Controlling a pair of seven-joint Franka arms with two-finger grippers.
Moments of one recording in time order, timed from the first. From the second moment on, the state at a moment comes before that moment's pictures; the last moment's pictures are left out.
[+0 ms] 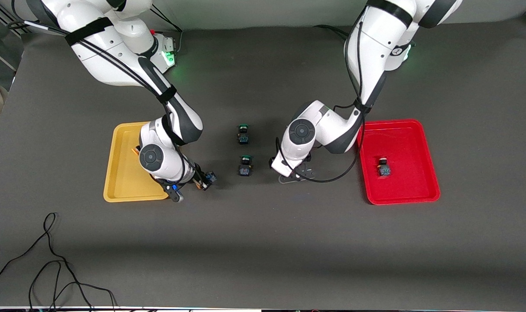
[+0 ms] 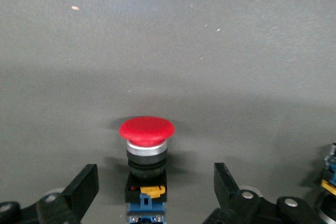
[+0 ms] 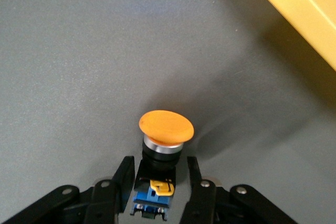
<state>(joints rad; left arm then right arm) -0.56 0.71 -0.16 -1.69 0.00 2.40 -0.89 0.26 0.60 0.15 -1.89 0.13 2.44 1.12</state>
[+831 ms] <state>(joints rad) -0.58 0.70 -0.15 -1.66 0.01 2.35 -0.98 0.20 0.31 -0.02 -1.88 0.12 2.05 0.80</state>
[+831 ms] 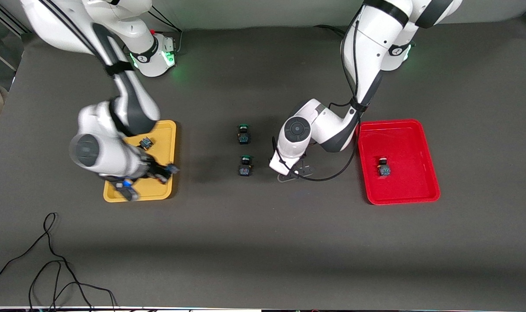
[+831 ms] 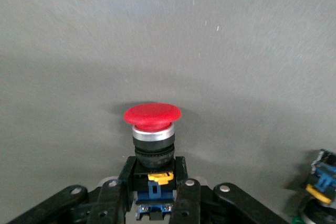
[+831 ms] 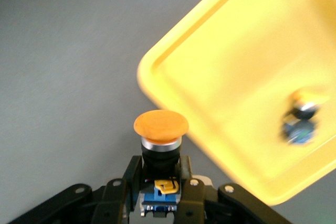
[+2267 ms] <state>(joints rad) 0.13 0.37 -0.13 -2.19 0.07 2.36 -0.04 0.20 0.38 -0.16 -2.17 0.16 2.51 0.52</state>
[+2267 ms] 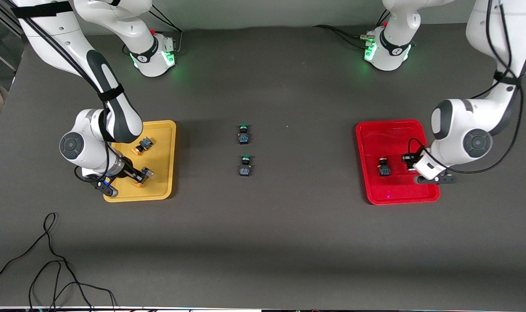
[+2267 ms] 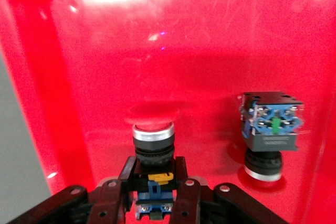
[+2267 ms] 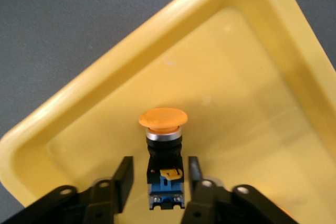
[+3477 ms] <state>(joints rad) 0.13 -0.03 -0.14 -1.71 0.05 1.52 0.07 0.20 -0.37 -0.10 -2.16 -0.05 1.86 0.29</state>
